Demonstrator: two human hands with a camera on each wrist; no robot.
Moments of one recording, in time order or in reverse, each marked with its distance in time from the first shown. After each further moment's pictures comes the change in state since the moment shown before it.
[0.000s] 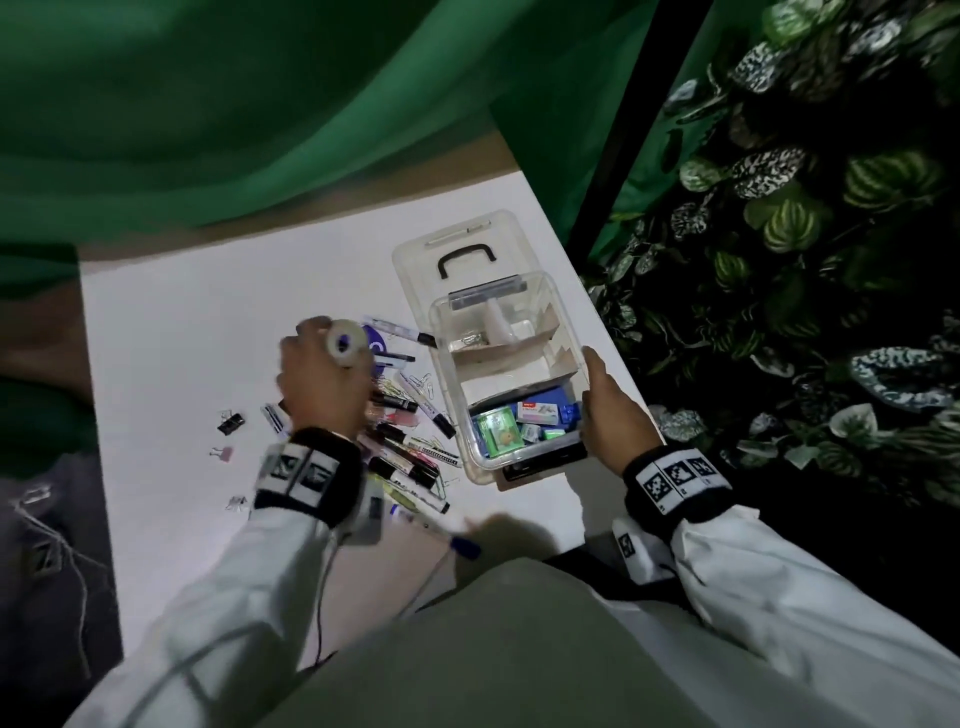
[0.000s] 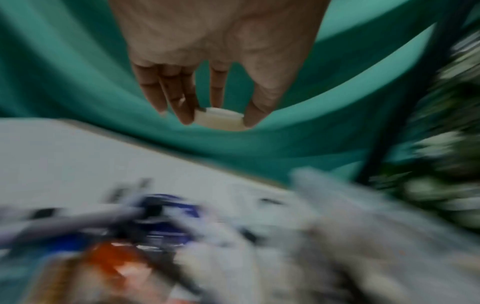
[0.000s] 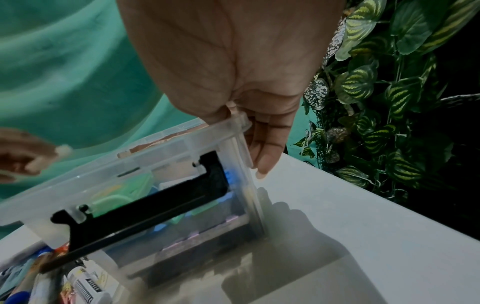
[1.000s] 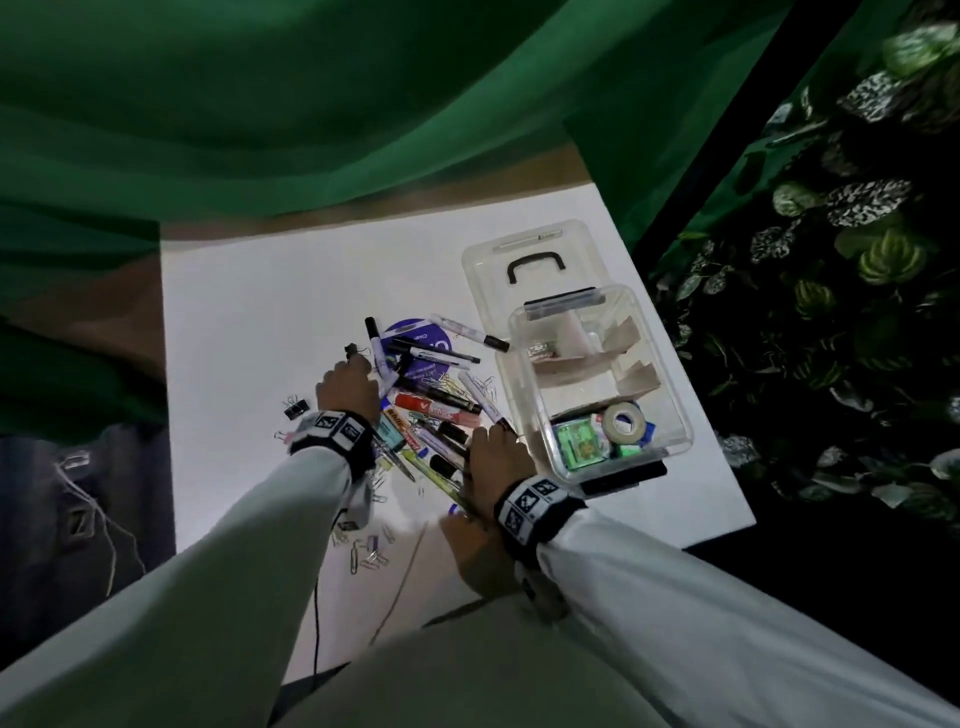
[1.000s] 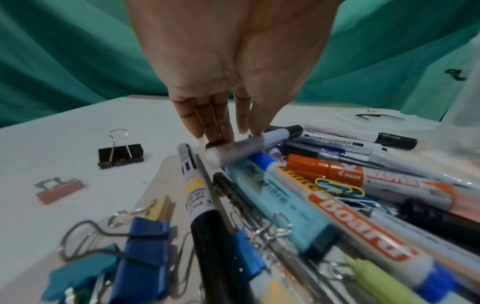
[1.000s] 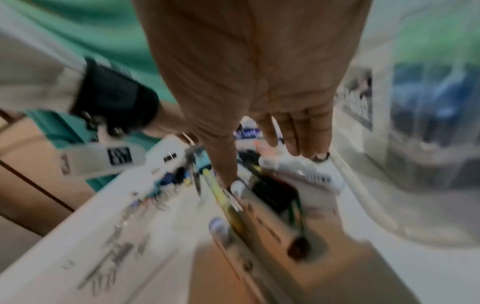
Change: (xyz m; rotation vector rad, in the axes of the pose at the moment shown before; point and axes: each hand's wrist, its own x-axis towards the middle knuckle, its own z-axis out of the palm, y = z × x) left_hand 0.060 -0.135 0.032 0.489 -0.426 -0.055; right_hand -0.007 -0.163 0.143 -0.362 -0.298 -0.155
